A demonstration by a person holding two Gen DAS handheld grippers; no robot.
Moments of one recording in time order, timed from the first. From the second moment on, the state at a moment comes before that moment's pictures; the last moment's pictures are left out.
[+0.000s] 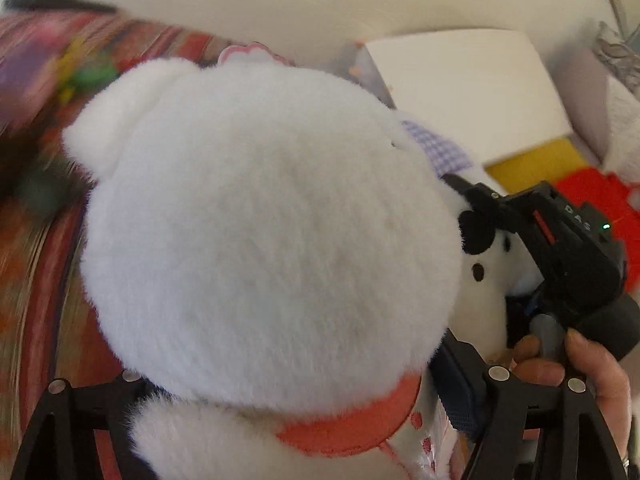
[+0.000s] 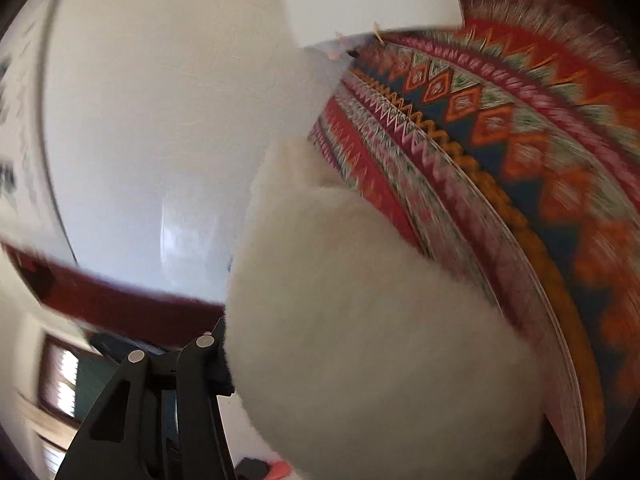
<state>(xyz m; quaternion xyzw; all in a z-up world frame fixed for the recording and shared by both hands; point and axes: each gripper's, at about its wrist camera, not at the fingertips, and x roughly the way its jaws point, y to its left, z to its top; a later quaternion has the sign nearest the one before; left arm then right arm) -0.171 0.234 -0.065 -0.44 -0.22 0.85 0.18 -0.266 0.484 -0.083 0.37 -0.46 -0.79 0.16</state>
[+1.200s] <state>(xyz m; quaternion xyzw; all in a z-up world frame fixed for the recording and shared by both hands) -0.005 0.141 0.077 -0.17 -0.12 0.97 0.10 -0.044 0.353 0.107 0.14 -0.30 -0.91 0.23</state>
